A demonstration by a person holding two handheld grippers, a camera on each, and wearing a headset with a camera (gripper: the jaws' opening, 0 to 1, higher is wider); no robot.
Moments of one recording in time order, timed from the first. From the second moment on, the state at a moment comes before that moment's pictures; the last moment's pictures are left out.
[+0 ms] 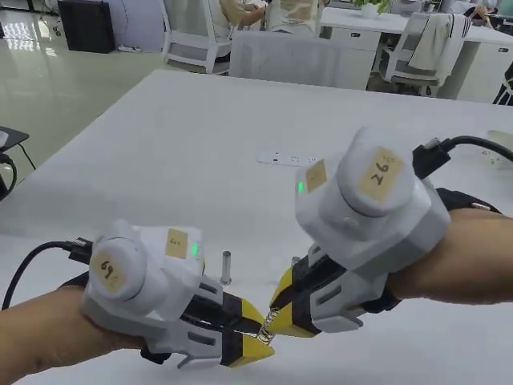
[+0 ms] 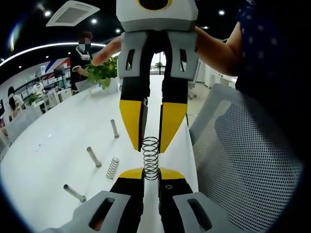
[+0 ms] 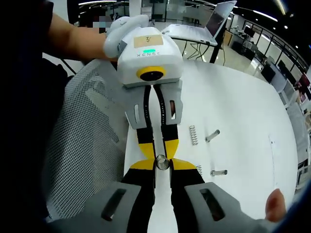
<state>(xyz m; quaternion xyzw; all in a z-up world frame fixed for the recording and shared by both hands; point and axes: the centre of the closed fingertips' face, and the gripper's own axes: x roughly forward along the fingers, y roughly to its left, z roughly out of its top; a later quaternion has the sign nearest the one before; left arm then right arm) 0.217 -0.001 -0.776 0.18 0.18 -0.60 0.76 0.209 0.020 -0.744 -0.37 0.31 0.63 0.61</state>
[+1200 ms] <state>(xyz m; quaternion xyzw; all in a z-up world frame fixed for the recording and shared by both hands) 0.212 -0.005 -0.774 0.18 0.19 -0.60 0.75 0.203 0.021 -0.764 -0.37 0.34 0.64 0.58</state>
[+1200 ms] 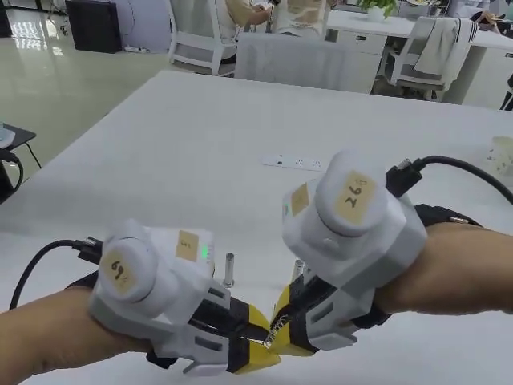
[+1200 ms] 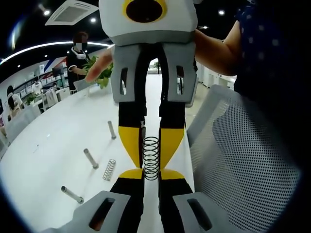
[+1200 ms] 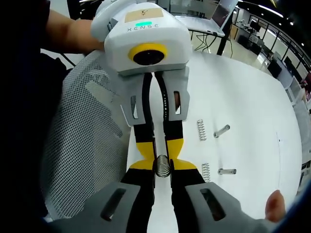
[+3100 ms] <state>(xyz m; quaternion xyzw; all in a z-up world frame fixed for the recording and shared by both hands) 0.251 0.042 -0.781 0.09 0.23 -0.51 0.82 0.263 -0.049 -0.738 -0.37 0.37 0.56 0.65</state>
